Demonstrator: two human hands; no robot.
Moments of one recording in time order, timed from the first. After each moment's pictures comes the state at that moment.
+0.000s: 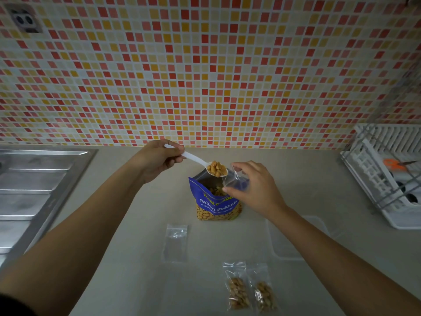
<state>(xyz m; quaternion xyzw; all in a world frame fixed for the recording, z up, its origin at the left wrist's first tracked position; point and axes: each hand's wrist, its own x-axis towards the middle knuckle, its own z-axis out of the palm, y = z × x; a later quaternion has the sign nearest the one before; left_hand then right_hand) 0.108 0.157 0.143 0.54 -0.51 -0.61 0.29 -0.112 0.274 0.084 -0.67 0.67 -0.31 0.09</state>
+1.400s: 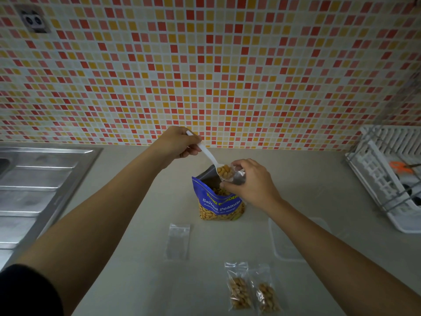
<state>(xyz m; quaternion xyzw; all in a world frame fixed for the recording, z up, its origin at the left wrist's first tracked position) 0.076 0.153 0.164 0.54 -0.61 -0.52 0.25 -0.104 0.257 0.086 -0.63 0.70 -0.30 0.14</state>
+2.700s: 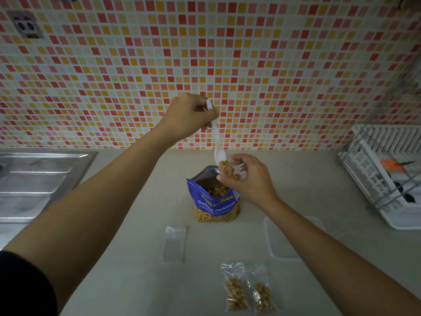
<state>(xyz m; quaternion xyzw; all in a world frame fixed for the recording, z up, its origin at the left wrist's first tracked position) 0.046 0.163 0.219 0.43 -0.78 -0.32 0.31 -0.105 0.264 0.099 -0.58 0.69 -0.40 0.16</state>
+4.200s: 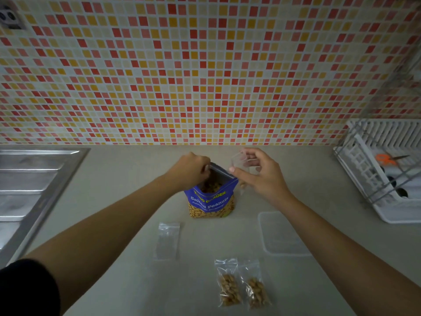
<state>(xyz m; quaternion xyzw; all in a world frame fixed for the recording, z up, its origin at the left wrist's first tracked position) 0.036 0.182 0.112 0.41 -0.90 -0.11 0.04 -0.138 0.279 0.100 -0.53 0.65 -0.48 0.25</state>
